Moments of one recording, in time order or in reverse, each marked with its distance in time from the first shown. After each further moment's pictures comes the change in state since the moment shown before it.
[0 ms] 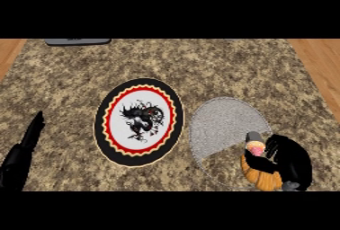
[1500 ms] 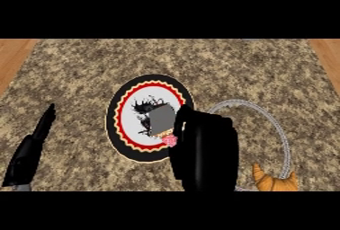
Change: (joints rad) left arm -0.062 -0.020 -0.022 0.020 -0.025 -0.038 -0.014; right arm -0.531 0.285 0.493 -0.383 0.470 0.243 0.471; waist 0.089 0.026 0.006
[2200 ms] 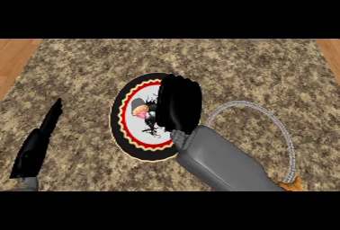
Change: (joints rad) left arm -0.047 -0.013 -0.016 0.016 -0.013 -0.008 0.007; right arm -0.299 0.005 -0.070 0.550 -0.402 -0.212 -0.031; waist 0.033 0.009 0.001
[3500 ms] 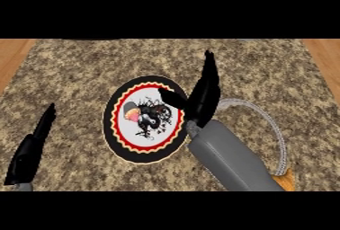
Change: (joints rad) left arm 0.037 -0.003 0.030 -0.006 0.000 0.010 0.004; right arm 0.067 0.003 -0.104 0.197 -0.050 -0.824 -0.045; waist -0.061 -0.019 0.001
